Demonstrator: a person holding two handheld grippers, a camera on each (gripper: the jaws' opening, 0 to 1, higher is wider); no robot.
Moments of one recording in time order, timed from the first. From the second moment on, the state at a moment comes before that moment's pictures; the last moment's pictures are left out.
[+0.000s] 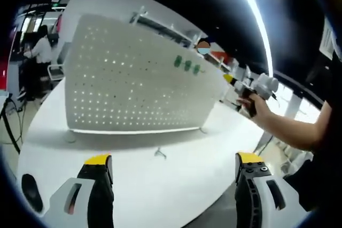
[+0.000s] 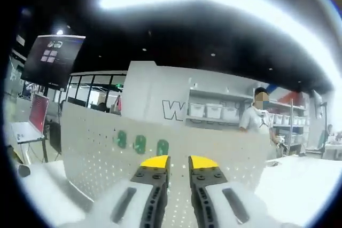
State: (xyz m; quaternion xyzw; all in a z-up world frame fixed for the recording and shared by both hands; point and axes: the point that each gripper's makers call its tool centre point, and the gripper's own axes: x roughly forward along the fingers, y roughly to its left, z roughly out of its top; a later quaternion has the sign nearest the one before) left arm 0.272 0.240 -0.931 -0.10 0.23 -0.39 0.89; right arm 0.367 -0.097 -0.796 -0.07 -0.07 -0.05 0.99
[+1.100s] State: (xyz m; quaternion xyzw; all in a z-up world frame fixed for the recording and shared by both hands) left arm 0.248 0.243 -0.970 -0.04 0.29 -0.38 0.88; right arm 0.276 -0.028 -0.943 -0.06 0.13 0.10 0.98
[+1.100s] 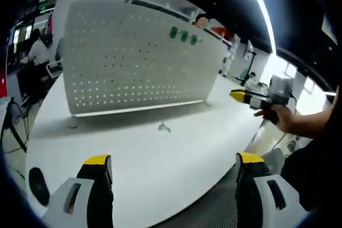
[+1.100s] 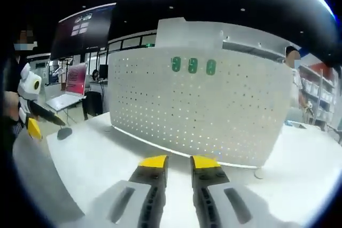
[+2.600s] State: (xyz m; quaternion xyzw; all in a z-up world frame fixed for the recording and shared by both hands) left arm 0.249 0.251 -0.988 -0.07 0.31 -0.35 0.88; right arm 0.298 0.067 -1.090 -0.09 0.30 0.27 0.91
